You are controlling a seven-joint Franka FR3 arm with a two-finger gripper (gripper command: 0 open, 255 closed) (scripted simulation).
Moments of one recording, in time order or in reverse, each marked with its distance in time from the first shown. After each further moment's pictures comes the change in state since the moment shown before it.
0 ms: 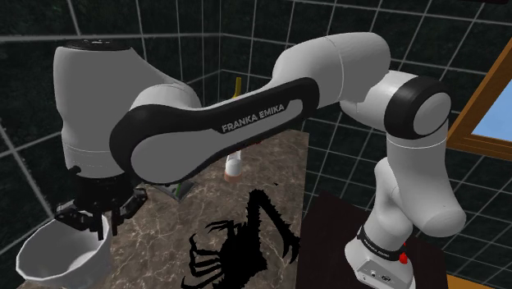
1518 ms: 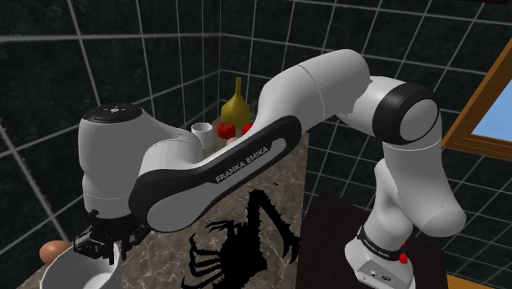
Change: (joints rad) arm 0.000 0.056 -0.011 -0.135 -0.020 0.191 0.015
